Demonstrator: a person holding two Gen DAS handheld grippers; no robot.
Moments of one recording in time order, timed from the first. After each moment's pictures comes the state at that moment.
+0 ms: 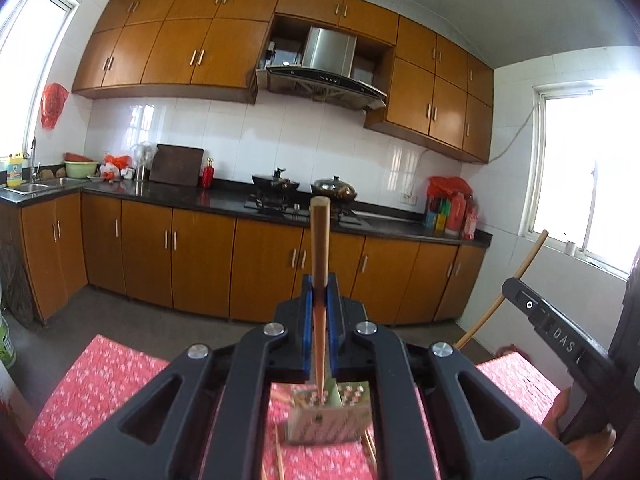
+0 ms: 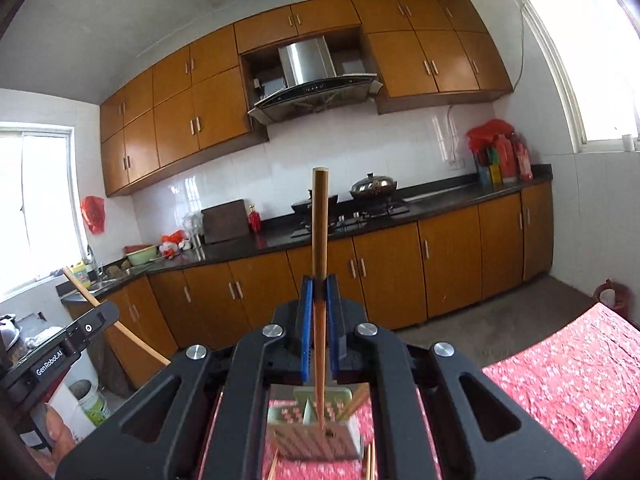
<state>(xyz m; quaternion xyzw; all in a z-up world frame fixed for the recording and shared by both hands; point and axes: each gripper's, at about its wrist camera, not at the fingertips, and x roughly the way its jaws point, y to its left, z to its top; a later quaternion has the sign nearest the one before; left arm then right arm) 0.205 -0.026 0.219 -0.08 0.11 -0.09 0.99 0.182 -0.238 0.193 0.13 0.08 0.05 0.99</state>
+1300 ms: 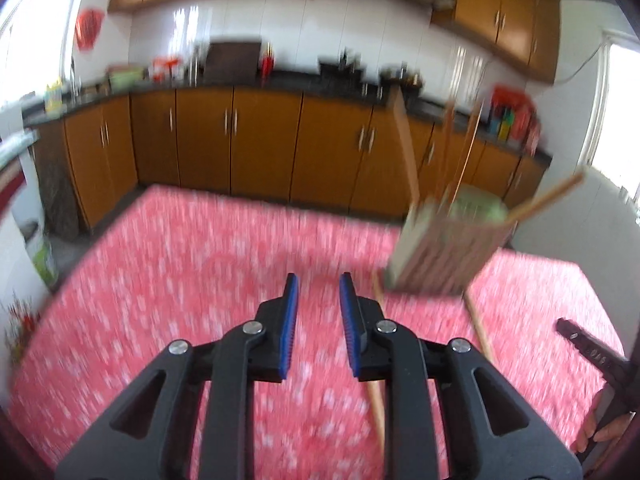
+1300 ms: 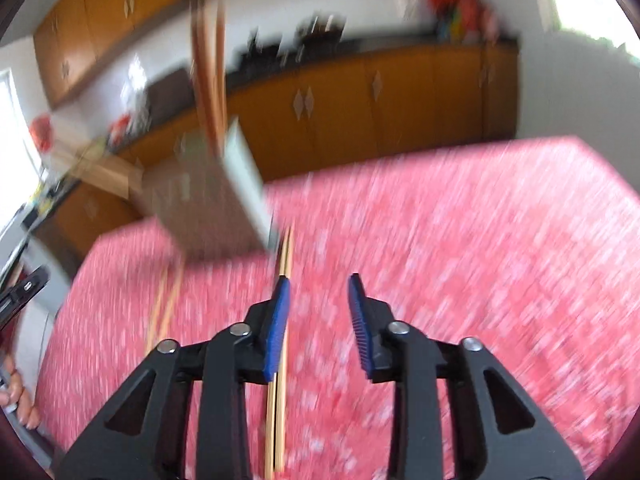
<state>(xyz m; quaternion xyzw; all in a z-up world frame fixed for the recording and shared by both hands) 0.175 0.052 0.026 -0.08 0.34 -0.01 0.94 0.161 -0.261 -0.007 0.14 0.38 0.03 0.91</state>
